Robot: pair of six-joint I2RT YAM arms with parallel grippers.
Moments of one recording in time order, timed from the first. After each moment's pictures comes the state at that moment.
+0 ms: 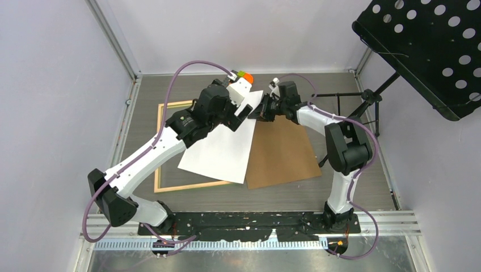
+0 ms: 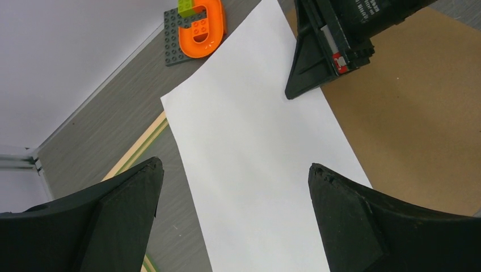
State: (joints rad) left arm -0.79 1.40 1.44 -0.53 -0.30 0.20; right arm 0.36 1.89 1.25 0.01 -0.61 0.79
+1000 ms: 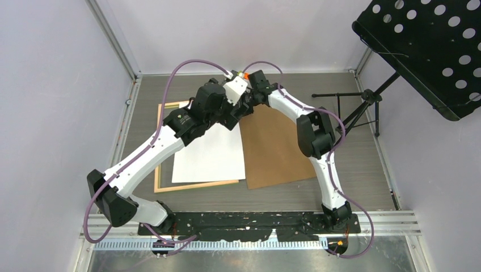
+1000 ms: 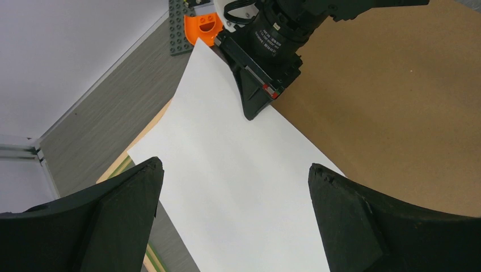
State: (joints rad) left arm -0.75 1.39 1.44 -0.56 -0.28 0.21; right arm 0.49 2.34 1.97 -0.50 -0.62 0.45
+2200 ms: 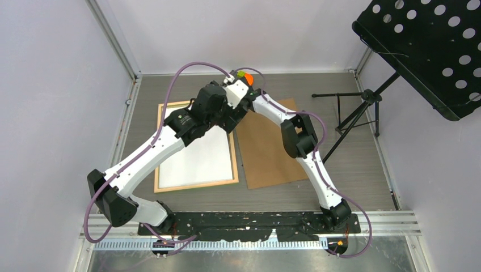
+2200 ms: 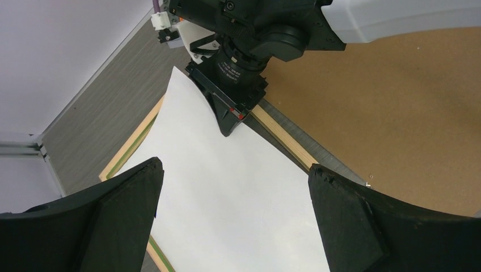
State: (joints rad) left arm -0.74 1.39 1.43 -0.60 -0.27 0.24; right arm 0.59 2.57 2.23 -0.48 -0.63 0.53
